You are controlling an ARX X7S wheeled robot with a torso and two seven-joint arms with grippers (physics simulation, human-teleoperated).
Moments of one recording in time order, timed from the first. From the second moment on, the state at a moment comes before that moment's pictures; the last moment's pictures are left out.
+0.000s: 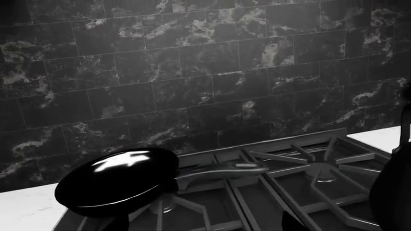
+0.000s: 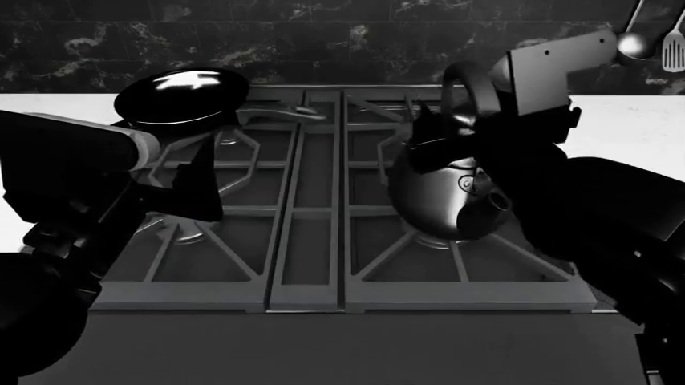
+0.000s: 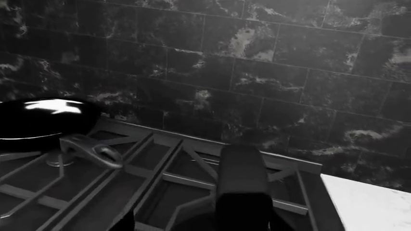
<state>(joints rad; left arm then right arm) -0.64 -0.68 0.04 0.63 -1.01 -0.95 -0.42 1.04 0.55 -0.42 -0.22 0.98 0.92 0.42</state>
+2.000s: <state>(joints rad) -0.53 -0.67 -0.01 0.67 -1.02 -0.84 -0.43 0.72 0.71 -0.15 -0.78 1.25 0.91 0.80</state>
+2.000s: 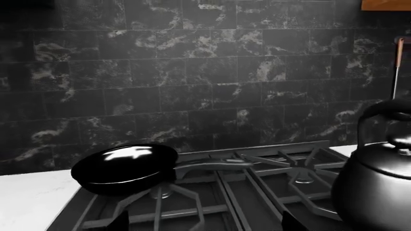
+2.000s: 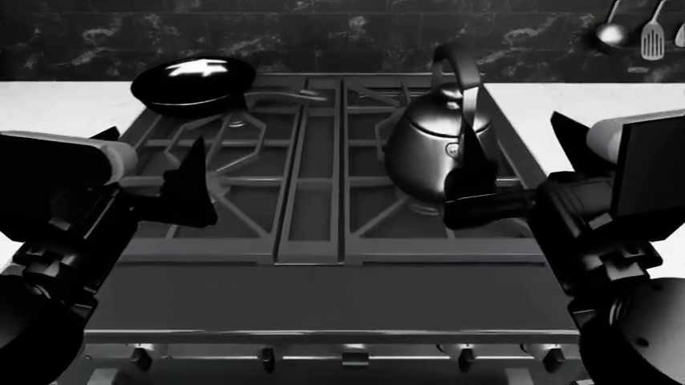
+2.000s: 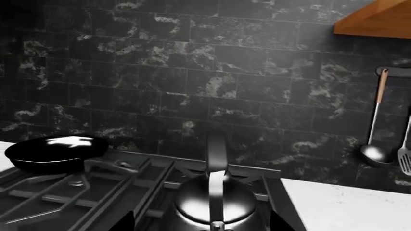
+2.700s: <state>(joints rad) -0.48 -0.66 -0.01 0.66 -0.97 -0.78 -0.42 0.62 0.74 -0.11 -0.80 1.22 0.86 0.79</state>
